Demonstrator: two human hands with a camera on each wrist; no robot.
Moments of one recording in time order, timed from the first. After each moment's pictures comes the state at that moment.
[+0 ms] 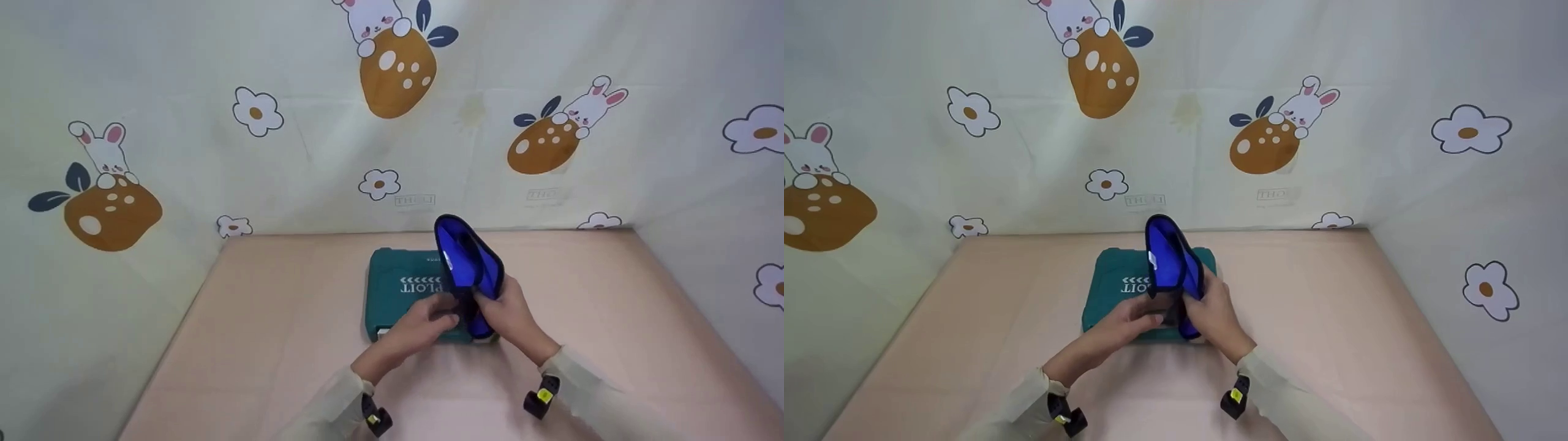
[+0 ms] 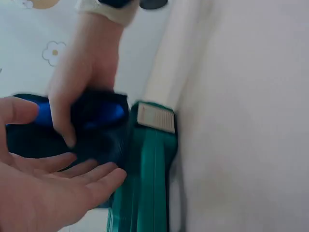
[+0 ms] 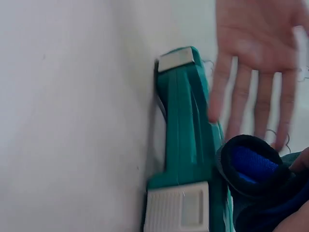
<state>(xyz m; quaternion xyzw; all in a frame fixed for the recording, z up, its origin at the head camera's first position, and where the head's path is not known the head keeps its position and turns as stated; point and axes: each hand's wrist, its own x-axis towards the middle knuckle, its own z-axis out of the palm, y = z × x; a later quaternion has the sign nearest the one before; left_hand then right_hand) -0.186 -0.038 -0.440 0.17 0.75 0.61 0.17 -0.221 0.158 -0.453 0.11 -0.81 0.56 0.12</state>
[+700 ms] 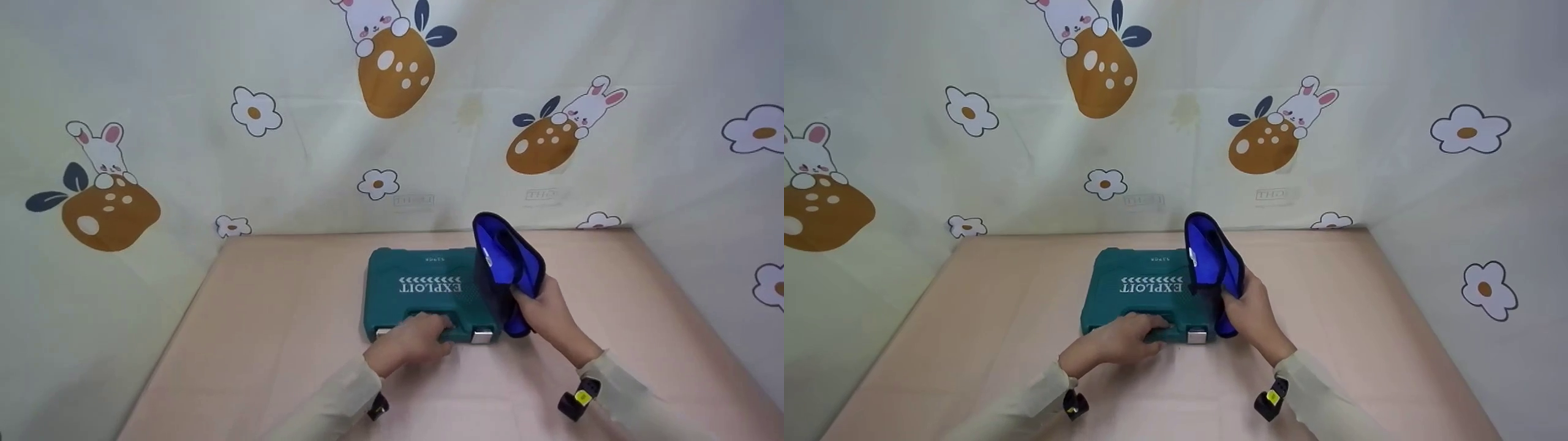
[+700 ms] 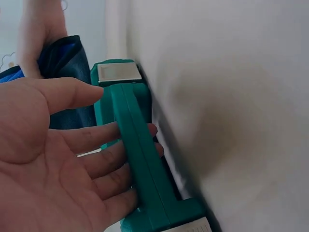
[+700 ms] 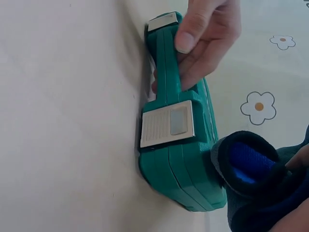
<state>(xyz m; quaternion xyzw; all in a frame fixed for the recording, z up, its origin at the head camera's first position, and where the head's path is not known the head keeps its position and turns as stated) -0.196 -0.028 -0.446 0.20 0.93 0.24 0.18 -0.219 0.214 -0.445 0.08 -0.83 0.53 0.12</state>
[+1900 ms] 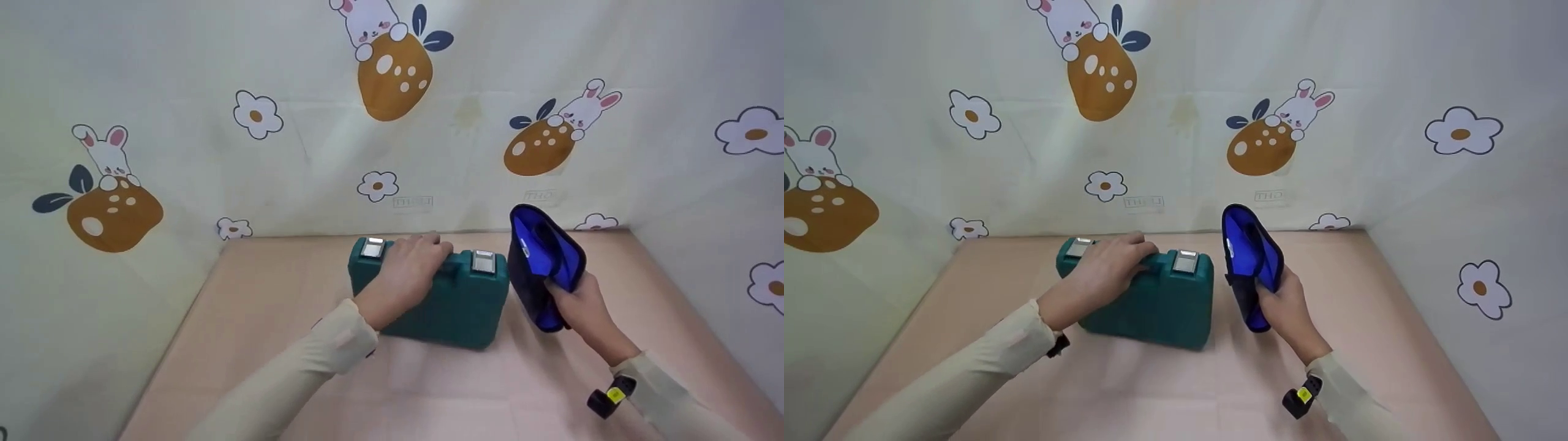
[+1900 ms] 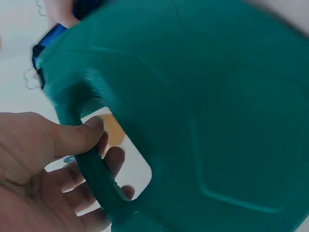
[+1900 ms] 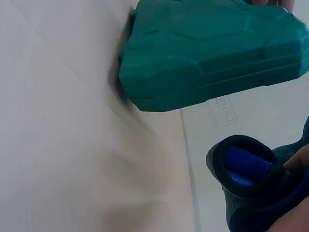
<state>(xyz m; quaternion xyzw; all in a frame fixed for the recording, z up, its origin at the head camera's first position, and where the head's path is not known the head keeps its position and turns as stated) -0.217 -0.027 -0.334 0.25 0.97 0.04 -0.04 -0.213 0.265 -0.431 0.03 -0.86 0.50 0.14</state>
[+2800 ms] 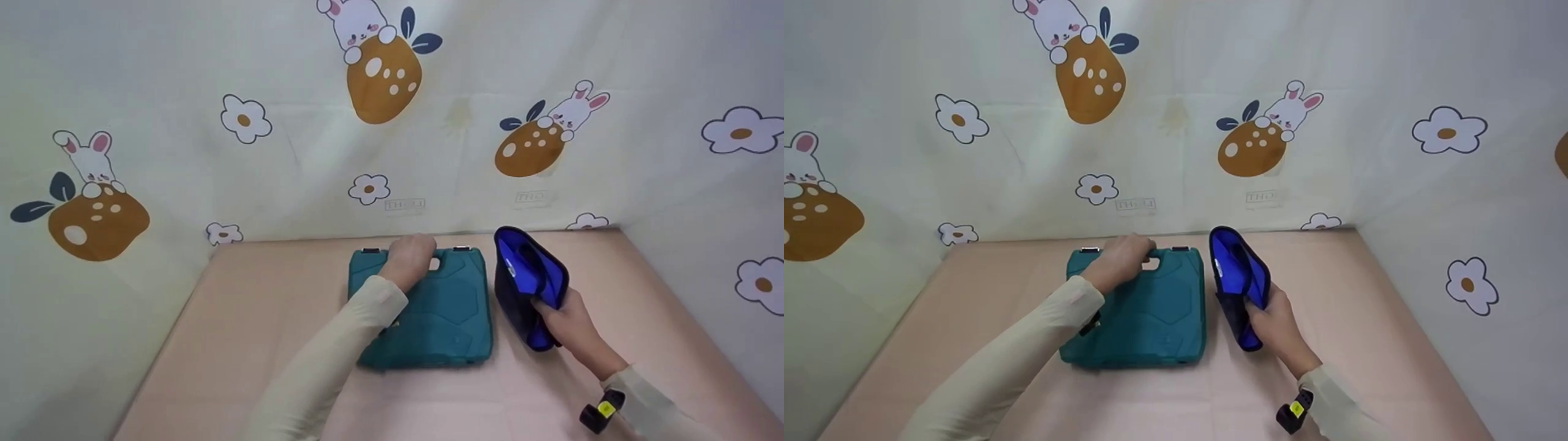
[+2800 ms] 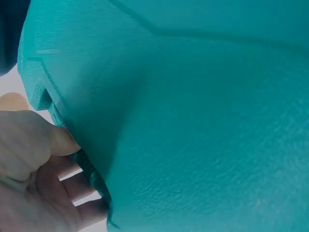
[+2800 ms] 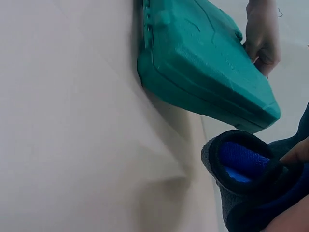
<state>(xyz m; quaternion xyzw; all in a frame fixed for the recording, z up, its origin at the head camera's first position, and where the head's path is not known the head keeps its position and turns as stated) -0.299 -0.008 -0.387 0.17 0.98 0.03 0.02 -0.205 0.263 -0.457 0.03 -0.85 0.51 0.11</state>
